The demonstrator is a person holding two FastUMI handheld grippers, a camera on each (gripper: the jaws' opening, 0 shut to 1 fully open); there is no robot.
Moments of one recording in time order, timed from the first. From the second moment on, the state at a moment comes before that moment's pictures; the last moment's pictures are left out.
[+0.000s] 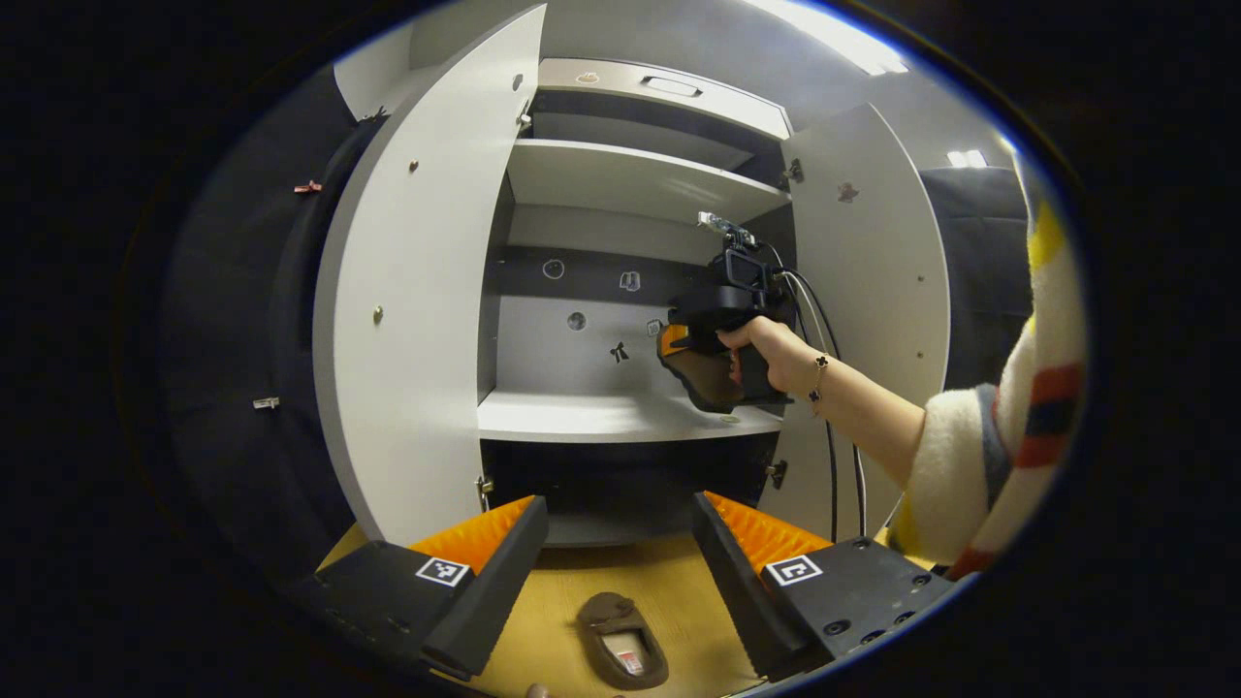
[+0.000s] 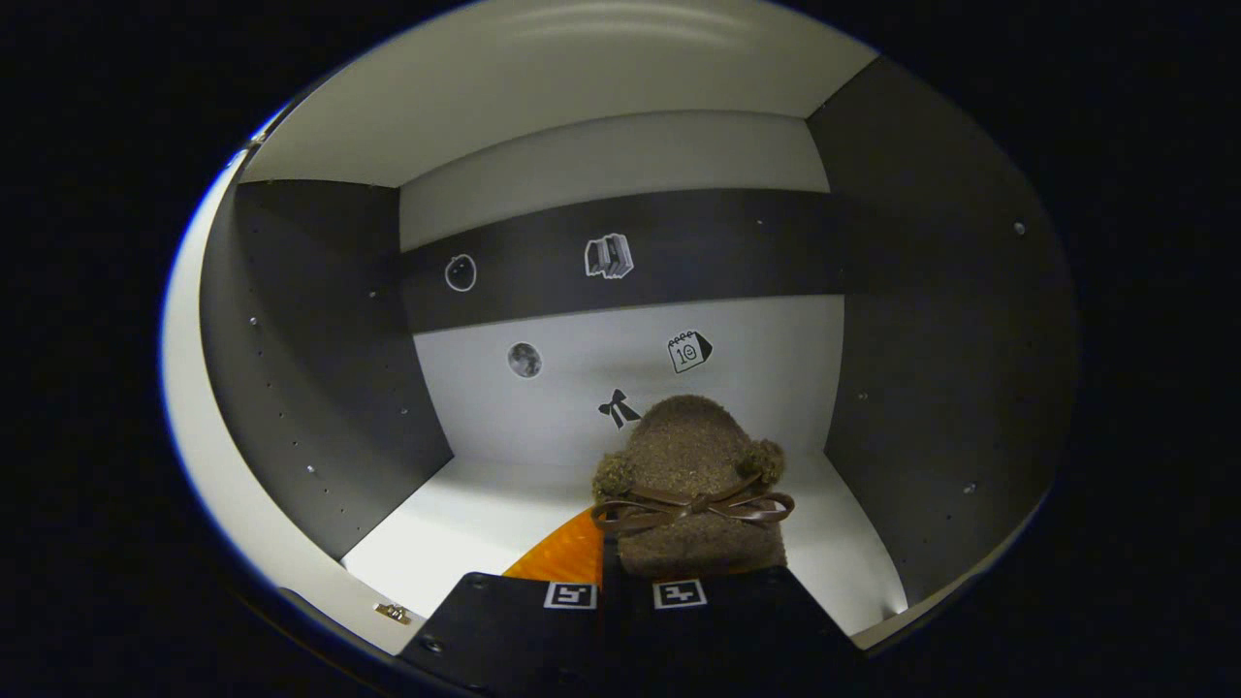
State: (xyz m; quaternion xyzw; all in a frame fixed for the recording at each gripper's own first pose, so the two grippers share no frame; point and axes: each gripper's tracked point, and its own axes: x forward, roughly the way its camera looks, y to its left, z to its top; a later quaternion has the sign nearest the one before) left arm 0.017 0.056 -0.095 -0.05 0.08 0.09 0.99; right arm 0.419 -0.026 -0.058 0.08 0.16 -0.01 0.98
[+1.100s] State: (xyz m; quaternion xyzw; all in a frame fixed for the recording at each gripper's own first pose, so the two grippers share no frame) left arm 0.022 0.061 -0.103 -0.05 0.08 0.08 0.99; right arm 0.391 -0.006 -0.081 0.08 0.19 0.01 0.98
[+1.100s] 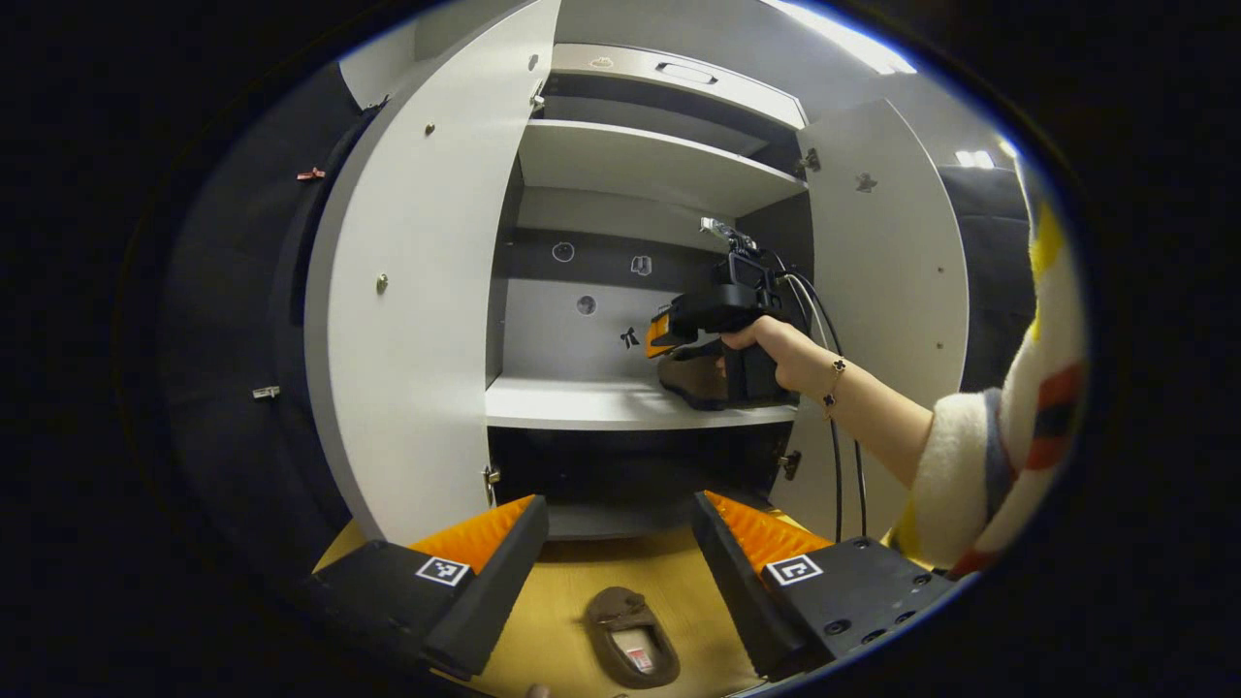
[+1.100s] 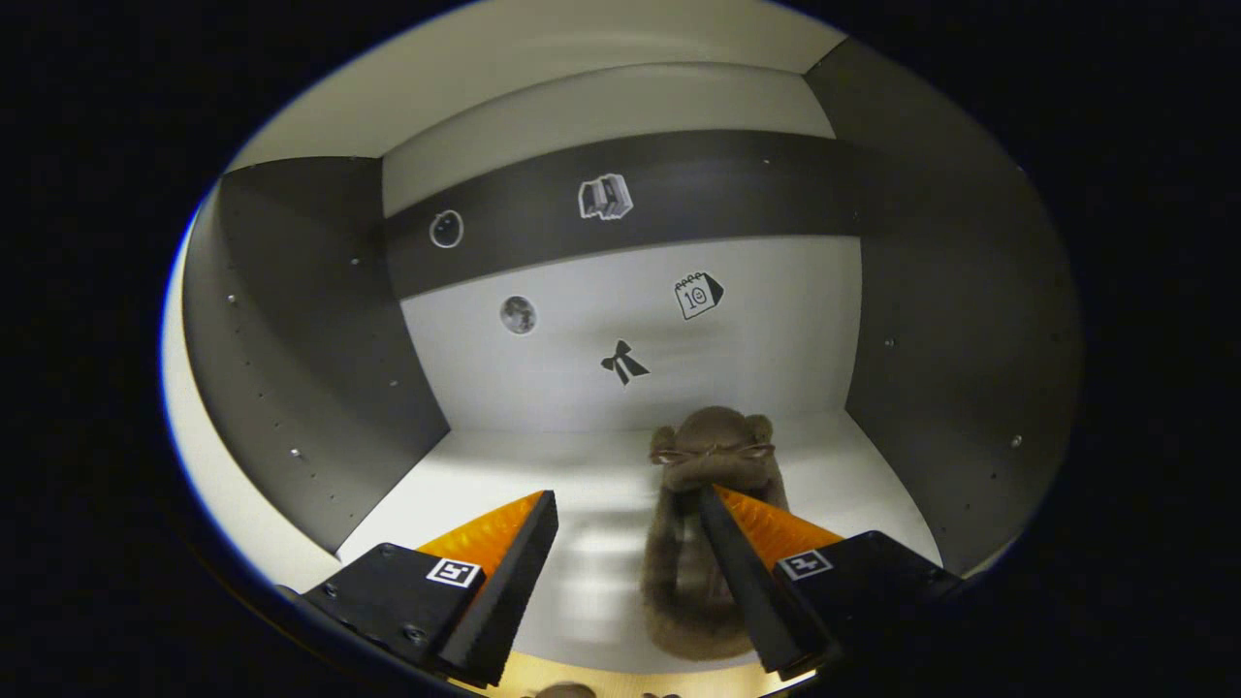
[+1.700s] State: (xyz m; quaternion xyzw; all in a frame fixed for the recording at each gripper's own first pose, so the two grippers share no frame) left arm 0.006 0.047 -0.204 -0.07 0.13 0.06 0.99; right arm 0.213 0.000 0.011 0.05 0.03 0.02 1.00
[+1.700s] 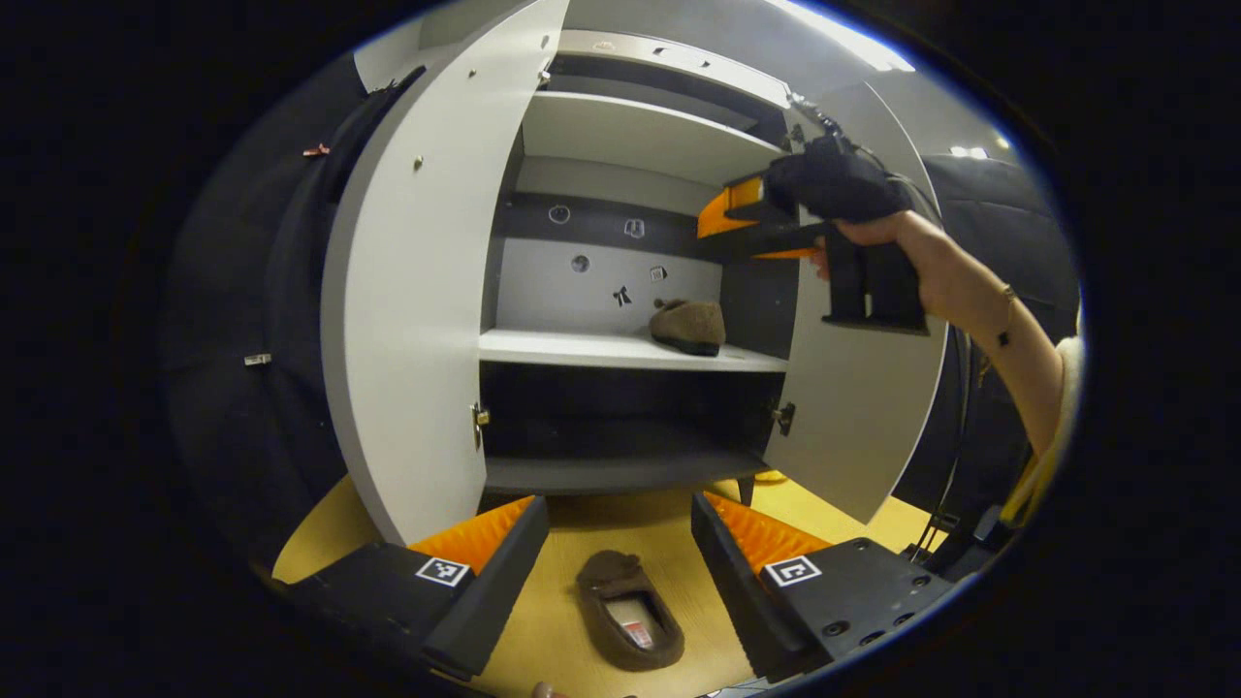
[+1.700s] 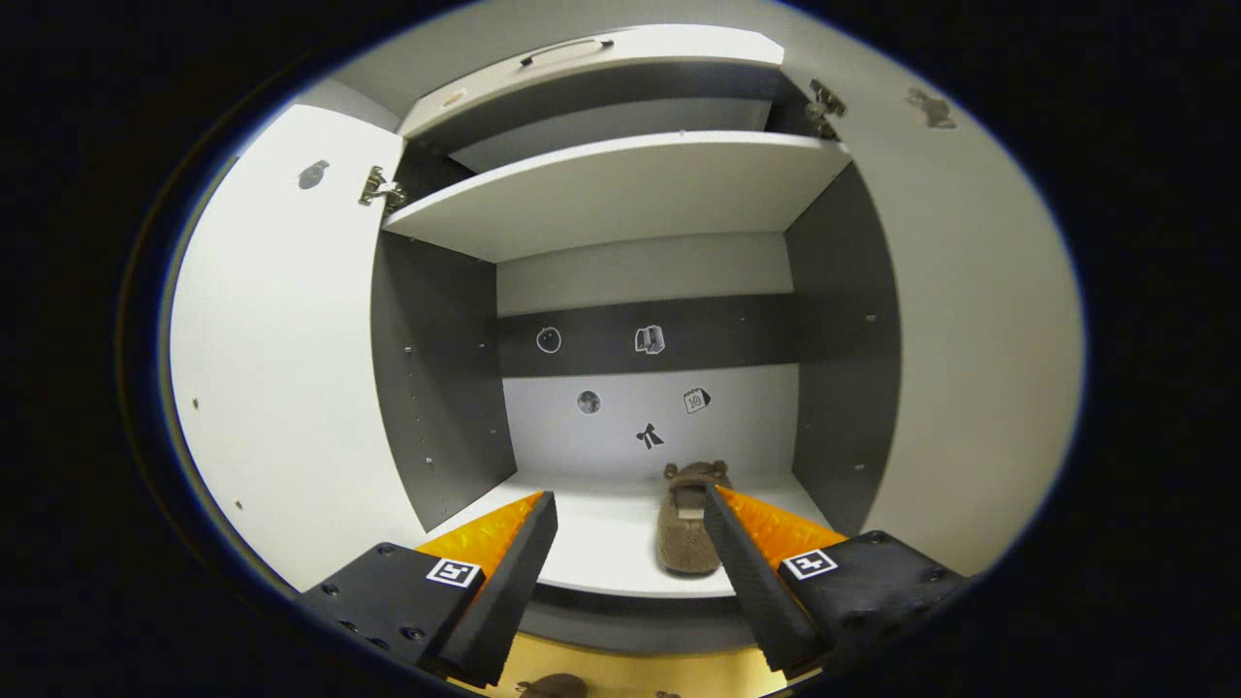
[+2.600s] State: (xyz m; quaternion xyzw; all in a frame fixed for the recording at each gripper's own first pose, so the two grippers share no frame) left arm 0.048 0.065 -0.423 -0.08 0.29 0.11 0.95; right arm 0.114 -0.042 -0.150 0.06 0.13 0.01 0.99
